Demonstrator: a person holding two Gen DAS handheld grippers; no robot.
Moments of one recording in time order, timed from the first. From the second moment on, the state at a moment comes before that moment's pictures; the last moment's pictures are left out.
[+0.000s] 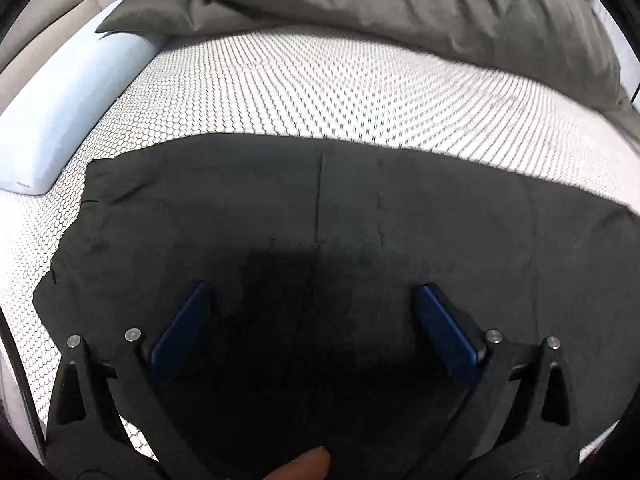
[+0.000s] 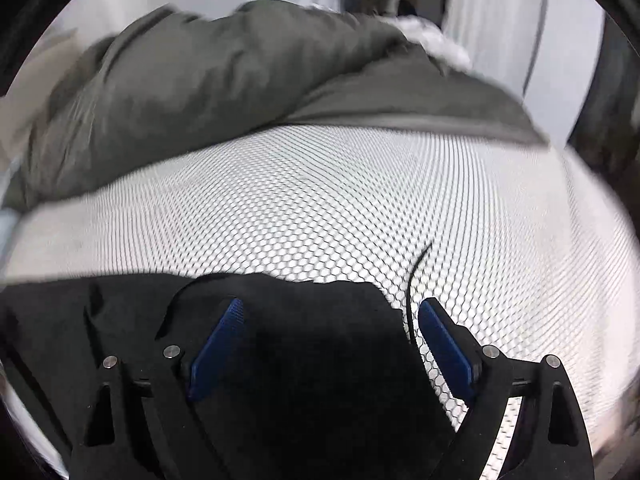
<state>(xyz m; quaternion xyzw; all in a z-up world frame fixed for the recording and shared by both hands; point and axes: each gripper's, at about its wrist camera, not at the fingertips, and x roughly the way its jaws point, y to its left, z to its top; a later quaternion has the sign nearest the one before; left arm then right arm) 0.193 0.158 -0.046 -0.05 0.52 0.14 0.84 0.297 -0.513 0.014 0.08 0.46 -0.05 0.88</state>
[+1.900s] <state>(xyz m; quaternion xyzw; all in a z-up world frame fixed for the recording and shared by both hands) 0.107 0.001 -0.033 -0.02 0.50 -0.02 0.86 0.172 -0.432 -0.034 -0.02 0.45 -0.13 0.89</state>
